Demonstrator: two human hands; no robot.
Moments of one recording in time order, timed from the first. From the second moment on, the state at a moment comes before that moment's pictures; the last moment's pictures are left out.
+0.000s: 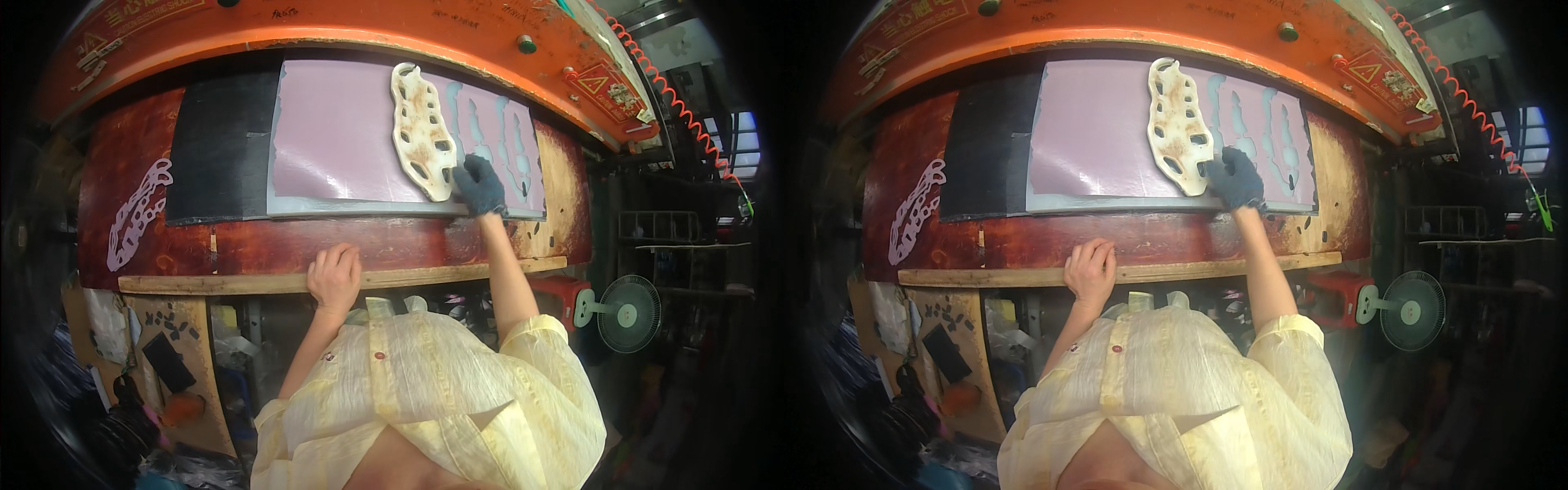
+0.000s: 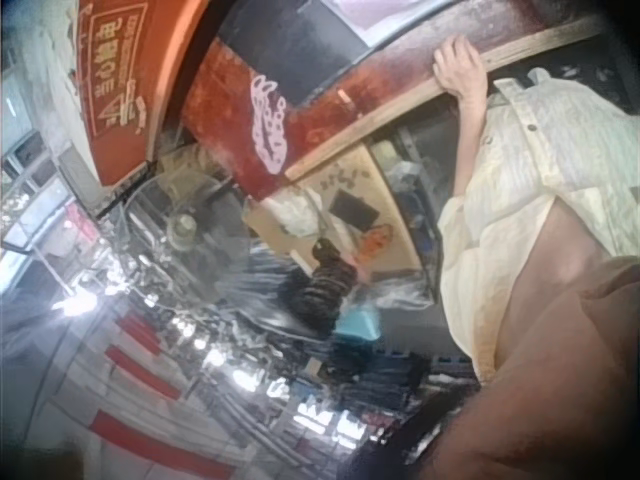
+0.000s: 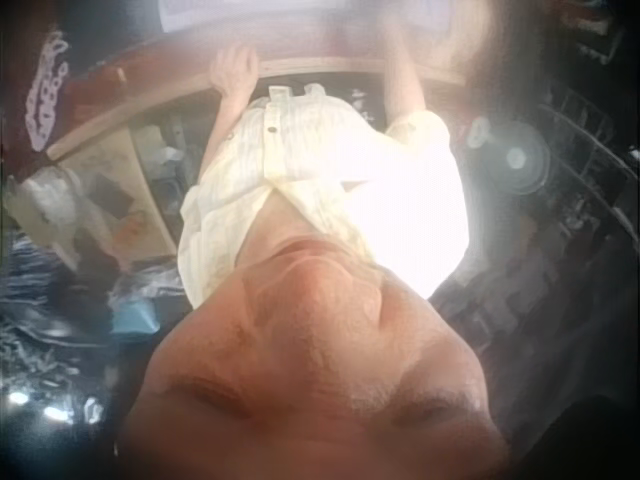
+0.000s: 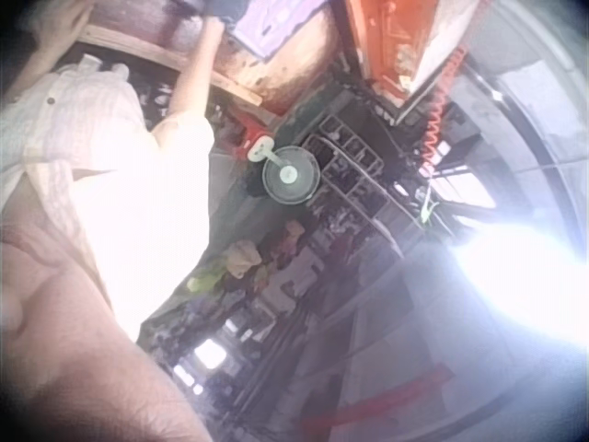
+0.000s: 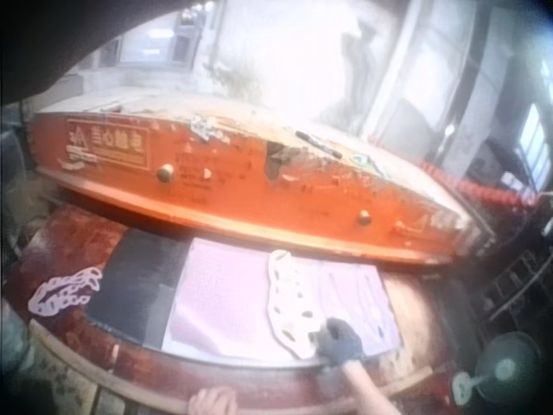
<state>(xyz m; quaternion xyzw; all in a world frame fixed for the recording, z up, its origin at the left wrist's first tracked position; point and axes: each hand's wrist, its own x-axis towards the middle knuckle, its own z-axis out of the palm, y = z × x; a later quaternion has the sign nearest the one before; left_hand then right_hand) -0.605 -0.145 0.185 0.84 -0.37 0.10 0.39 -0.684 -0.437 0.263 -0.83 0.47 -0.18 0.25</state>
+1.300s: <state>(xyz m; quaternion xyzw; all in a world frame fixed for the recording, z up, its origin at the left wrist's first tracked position) -0.478 -0.391 0.217 0.86 -0.26 0.00 0.44 -0.695 -0.443 0.279 -0.92 0.26 0.07 0.27</state>
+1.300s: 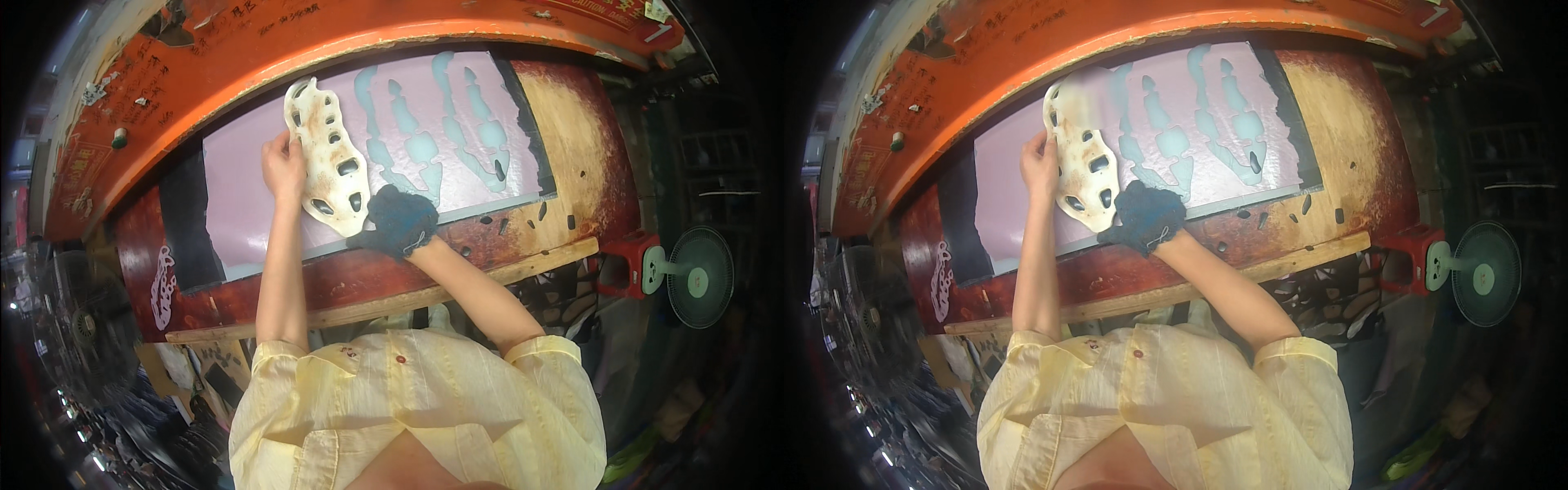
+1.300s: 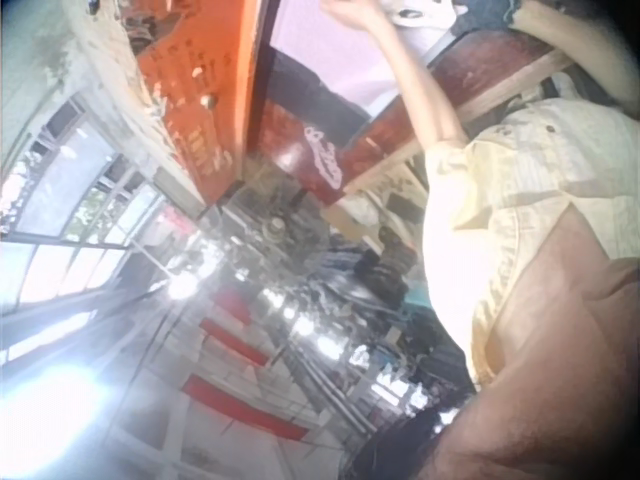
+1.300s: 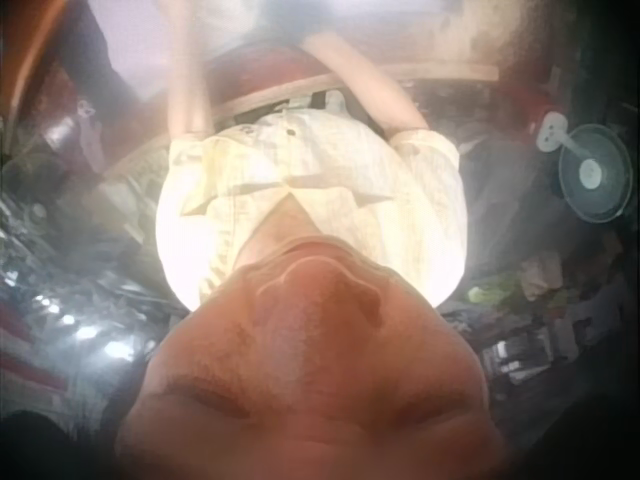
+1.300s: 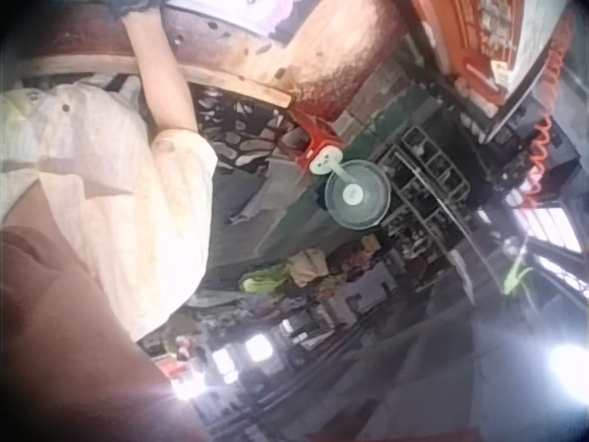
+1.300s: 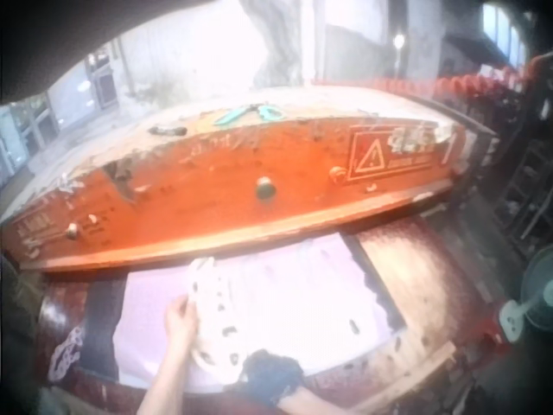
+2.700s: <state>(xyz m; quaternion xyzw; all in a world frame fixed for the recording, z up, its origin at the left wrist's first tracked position) -0.464 -0.410 0.238 0.86 -0.29 -0.18 0.39 -0.683 -0.424 0.270 -0.94 0.30 -0.02 0.18</state>
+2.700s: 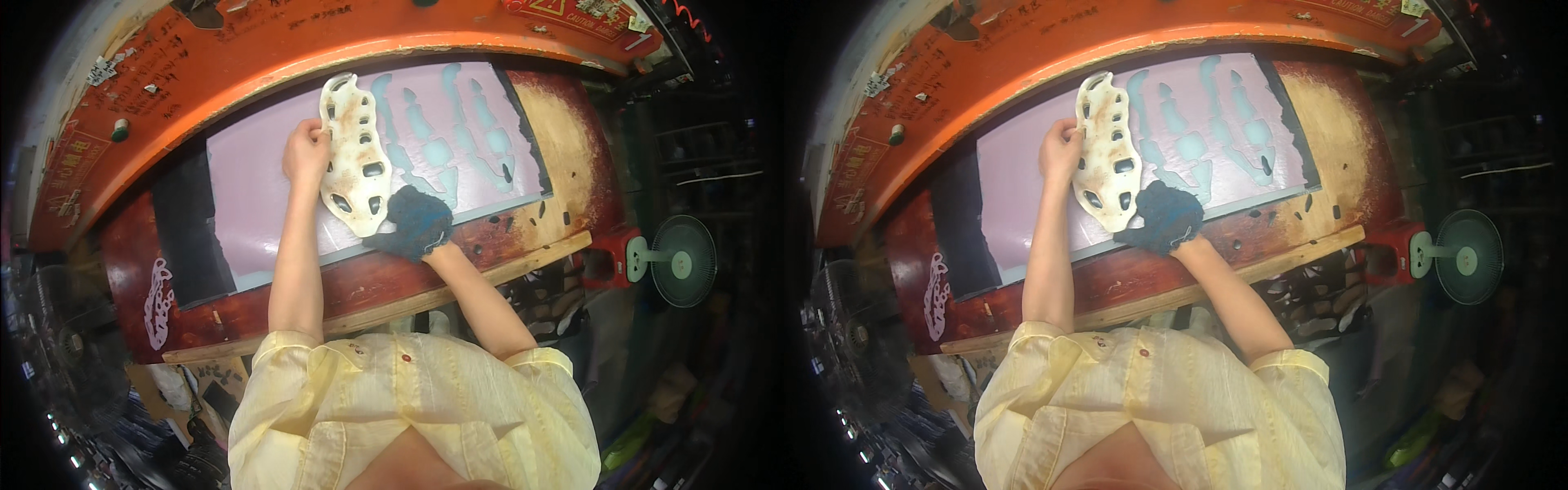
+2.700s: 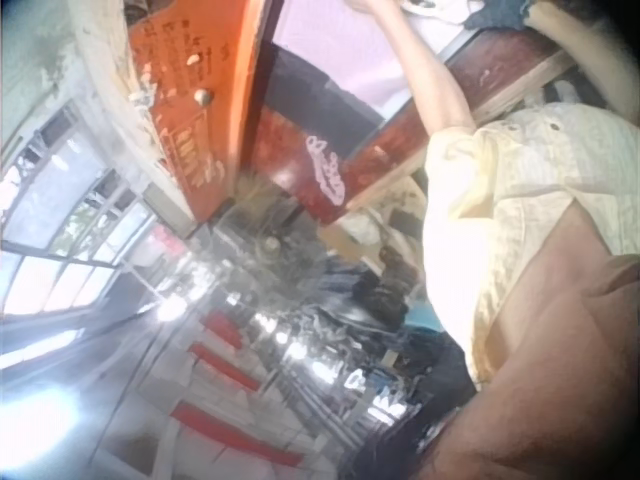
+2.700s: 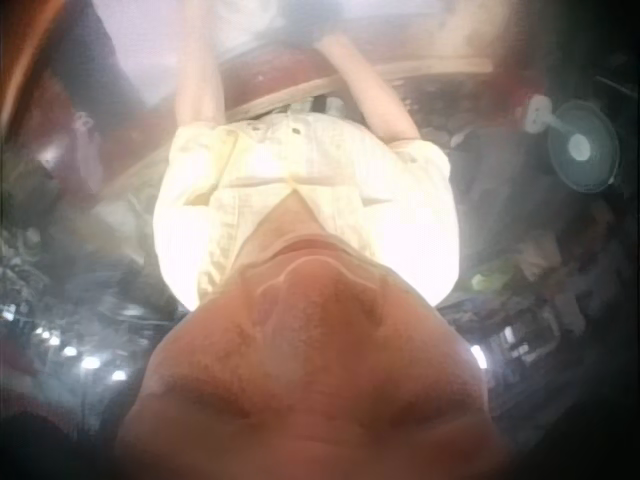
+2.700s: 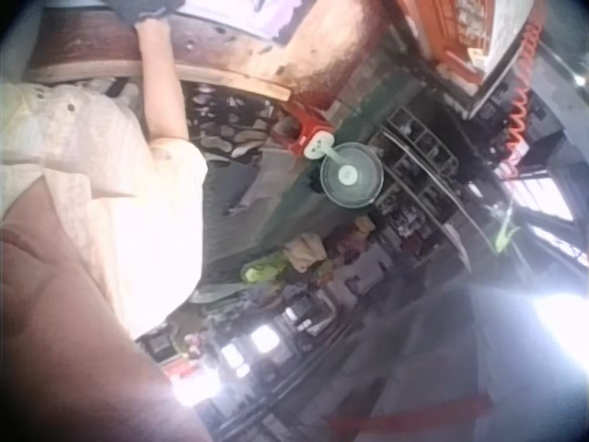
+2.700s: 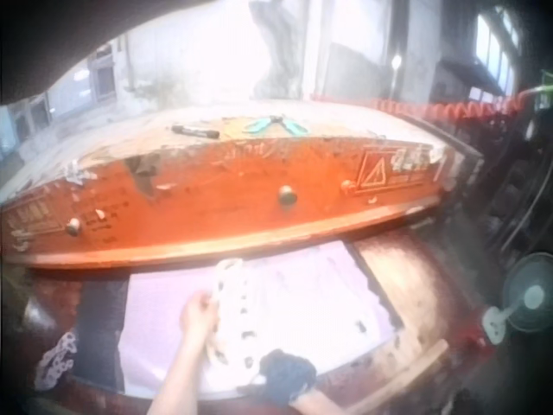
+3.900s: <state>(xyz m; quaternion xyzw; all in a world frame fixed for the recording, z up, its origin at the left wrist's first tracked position) -0.494 -0.263 0.254 0.82 -0.39 0.19 0.38 -0.703 -0.431 0.230 -0.93 0.21 -0.29 0.10</state>
